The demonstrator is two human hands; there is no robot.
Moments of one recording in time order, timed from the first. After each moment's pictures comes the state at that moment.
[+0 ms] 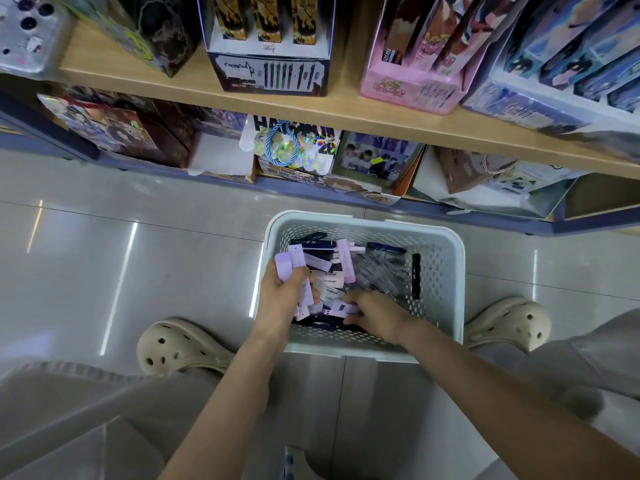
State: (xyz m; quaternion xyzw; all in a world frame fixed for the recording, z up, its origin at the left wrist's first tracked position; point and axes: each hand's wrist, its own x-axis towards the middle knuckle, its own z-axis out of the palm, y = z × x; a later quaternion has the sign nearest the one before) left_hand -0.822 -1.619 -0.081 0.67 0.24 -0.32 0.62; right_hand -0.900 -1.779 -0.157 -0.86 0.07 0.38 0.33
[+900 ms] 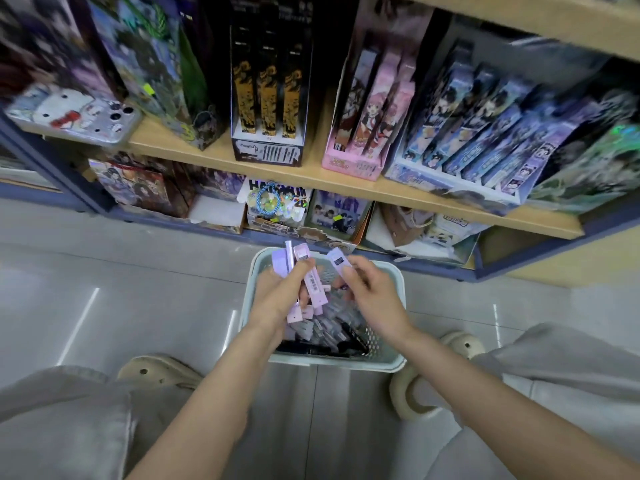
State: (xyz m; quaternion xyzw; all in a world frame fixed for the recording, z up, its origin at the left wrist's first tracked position) left_hand -0.835 -1.639 0.028 0.64 0.18 -0.31 0.68; right_hand -0.894 -1.764 0.021 -0.78 0.22 0.01 0.58
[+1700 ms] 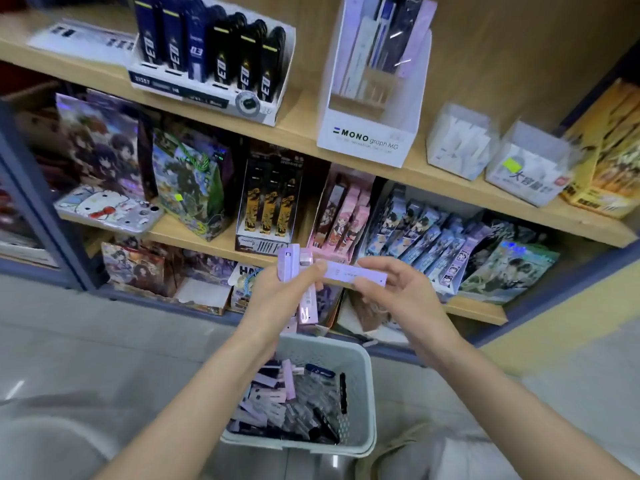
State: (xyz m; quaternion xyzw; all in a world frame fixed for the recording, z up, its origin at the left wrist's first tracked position) left_hand -0.823 -1.630 0.164 0.64 -0.01 -0.24 0.73; right_hand -0.891 -1.781 0.188 -0.79 0.16 -0.10 0.58
